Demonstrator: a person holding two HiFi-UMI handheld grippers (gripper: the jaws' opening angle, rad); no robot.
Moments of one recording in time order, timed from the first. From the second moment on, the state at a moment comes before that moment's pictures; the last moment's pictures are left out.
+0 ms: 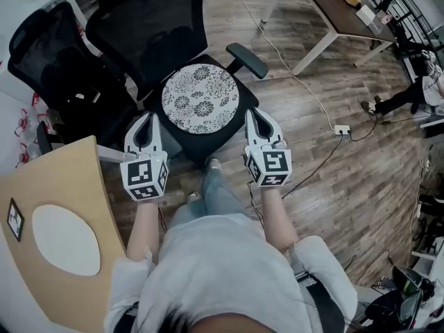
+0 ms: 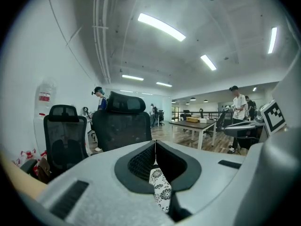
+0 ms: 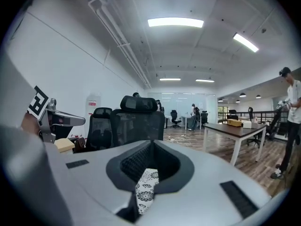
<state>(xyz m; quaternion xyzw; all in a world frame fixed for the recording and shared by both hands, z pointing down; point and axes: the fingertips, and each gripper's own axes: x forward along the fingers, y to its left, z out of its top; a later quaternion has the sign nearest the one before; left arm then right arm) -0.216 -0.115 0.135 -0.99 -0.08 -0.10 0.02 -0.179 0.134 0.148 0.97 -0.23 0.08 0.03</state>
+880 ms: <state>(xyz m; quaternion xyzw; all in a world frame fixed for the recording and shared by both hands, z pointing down) -0.278 -0.120 0.029 -1.00 -0.07 0.01 0.00 -0.233 0.152 0.049 0.98 -0.21 -0.02 0.02</state>
